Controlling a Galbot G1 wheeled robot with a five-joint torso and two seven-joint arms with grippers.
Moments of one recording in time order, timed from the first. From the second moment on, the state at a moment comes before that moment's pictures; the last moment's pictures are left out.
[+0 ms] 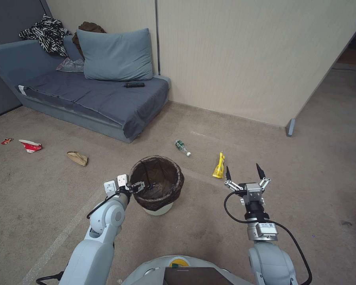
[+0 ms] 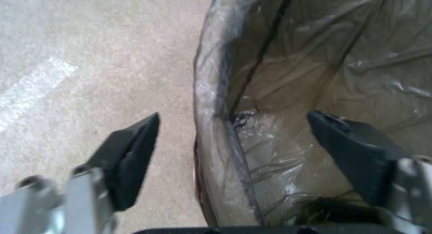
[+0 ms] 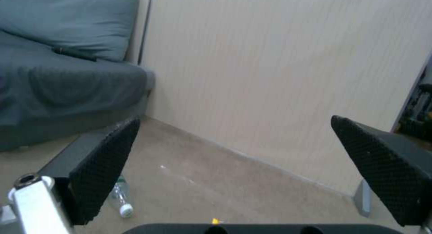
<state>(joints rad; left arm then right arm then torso) 1.36 -1.36 -0.46 -2.03 -0.64 0.73 -0.42 -1.70 1.60 0.65 2.14 -0.20 0.28 -0.02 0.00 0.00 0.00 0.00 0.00</state>
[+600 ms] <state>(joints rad) 1.34 -1.38 -0.45 -1.96 -0.70 0.73 -0.42 -1.70 1.60 0.65 2.14 -0.20 0.28 -0.03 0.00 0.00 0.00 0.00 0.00</state>
